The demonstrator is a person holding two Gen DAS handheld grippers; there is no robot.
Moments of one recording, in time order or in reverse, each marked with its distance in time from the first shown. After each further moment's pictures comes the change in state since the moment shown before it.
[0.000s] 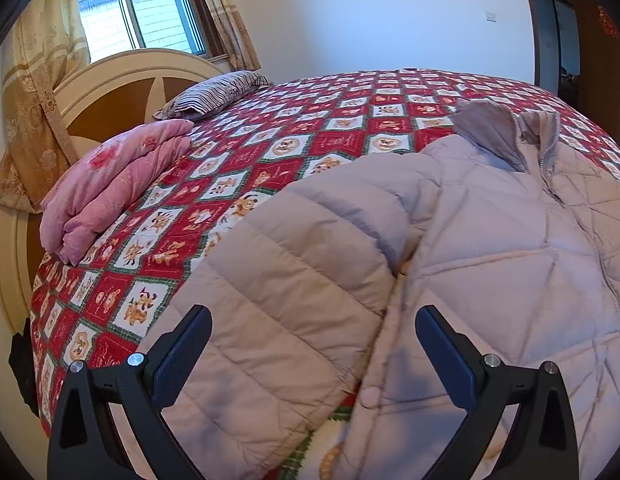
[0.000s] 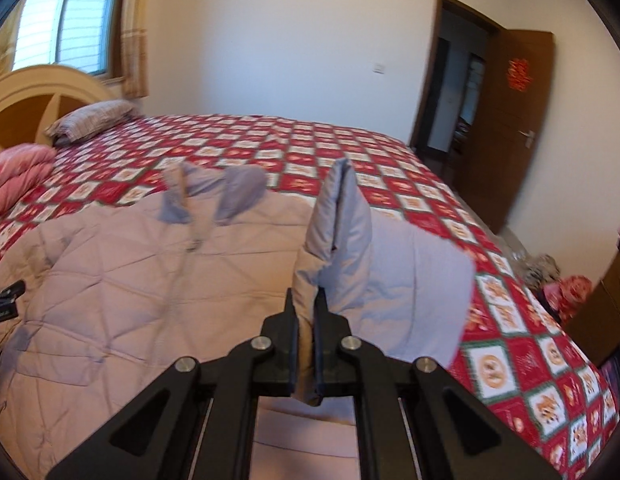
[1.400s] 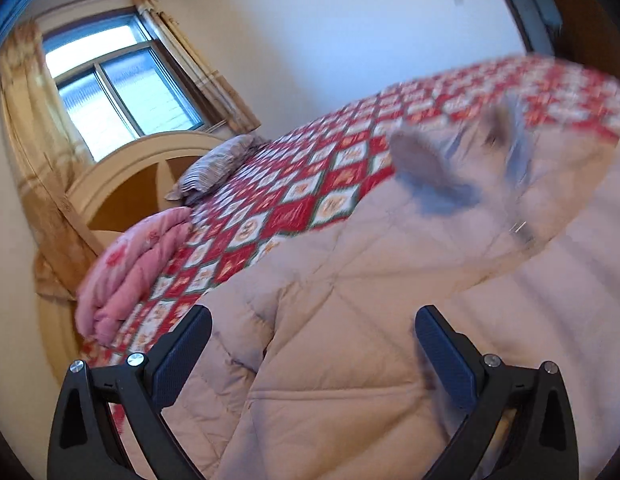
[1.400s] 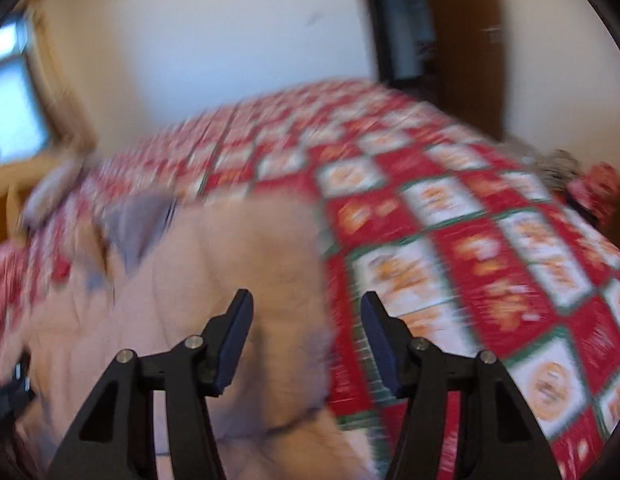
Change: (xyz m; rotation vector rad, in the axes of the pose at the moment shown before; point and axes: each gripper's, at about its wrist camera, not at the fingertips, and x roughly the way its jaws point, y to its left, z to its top) left arm 0.019 -0.175 0.050 0.232 -0.137 0.249; right arm 0.133 -0.118 0.006 0.322 0.162 0.088
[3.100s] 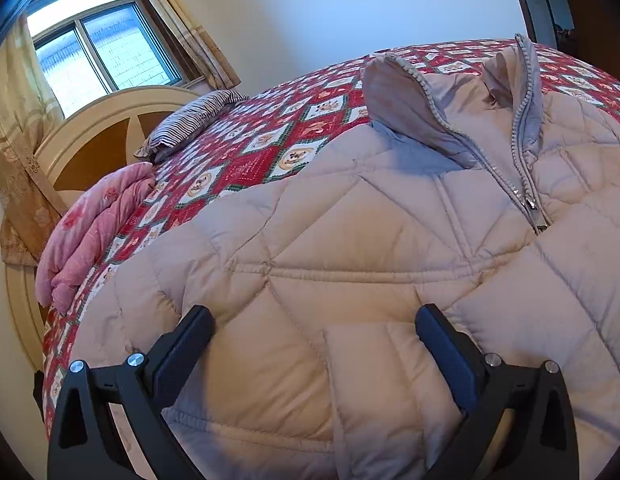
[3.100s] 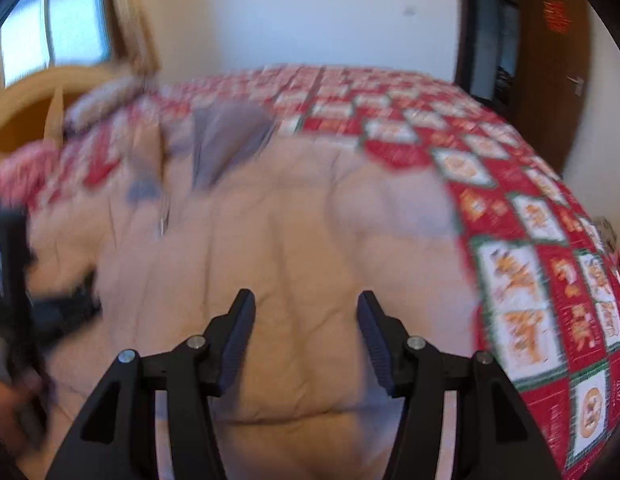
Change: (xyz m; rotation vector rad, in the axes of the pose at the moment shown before) left arm 0.060 -0.024 -0.006 -0.094 0.132 -0.143; right arm 0.027 0.095 -0.037 -0.254 0.071 0.065
